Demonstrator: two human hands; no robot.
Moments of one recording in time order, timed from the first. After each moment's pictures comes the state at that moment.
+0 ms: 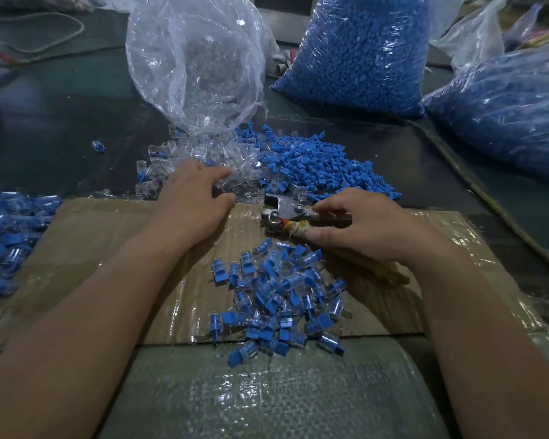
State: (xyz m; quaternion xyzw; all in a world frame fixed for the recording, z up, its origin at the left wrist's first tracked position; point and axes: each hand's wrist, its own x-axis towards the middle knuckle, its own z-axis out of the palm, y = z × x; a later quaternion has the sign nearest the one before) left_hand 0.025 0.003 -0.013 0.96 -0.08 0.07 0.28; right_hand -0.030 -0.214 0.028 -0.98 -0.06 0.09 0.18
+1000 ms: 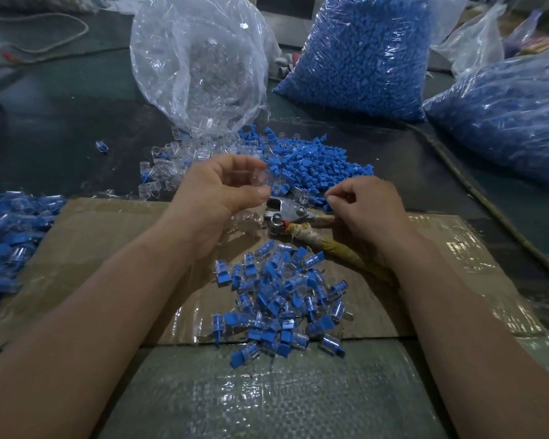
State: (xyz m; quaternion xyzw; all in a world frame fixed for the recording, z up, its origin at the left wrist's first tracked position) left_hand -0.001 -0.014 0.015 0.68 -0.07 -0.08 0.73; right_hand -0.001 -0.220 0.005 -0.97 0.02 -0.10 0.21
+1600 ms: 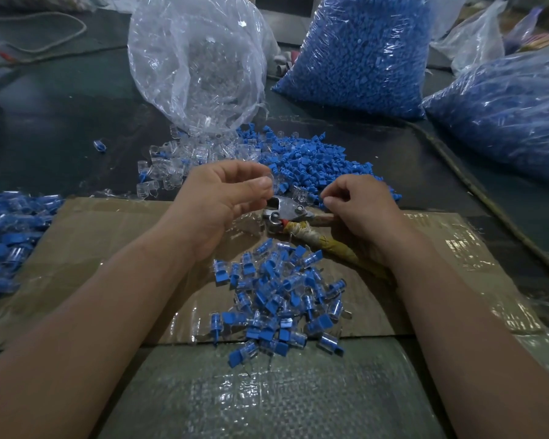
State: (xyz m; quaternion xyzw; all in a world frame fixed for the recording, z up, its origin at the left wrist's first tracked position) left_hand -0.003 -0.016 0.014 0.63 -0.07 -0.11 0.76; right_hand 0.001 -0.213 0.007 -0.97 0.03 -0.05 0.25
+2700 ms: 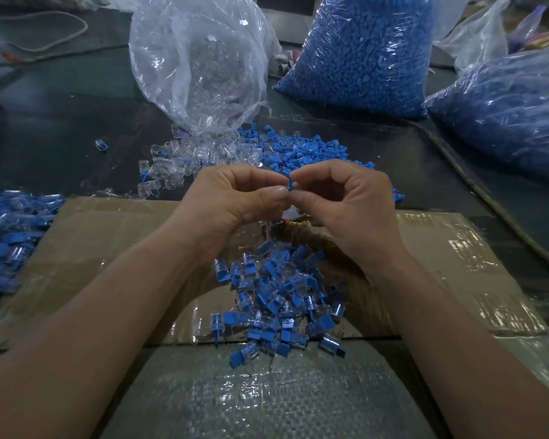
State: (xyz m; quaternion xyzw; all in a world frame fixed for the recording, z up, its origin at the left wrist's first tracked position) left_hand -0.007 -0.017 0.013 0.64 -0.14 -0.13 0.75; right_hand -0.044 -0.171 0.028 -0.82 -0.13 -0.18 0.52
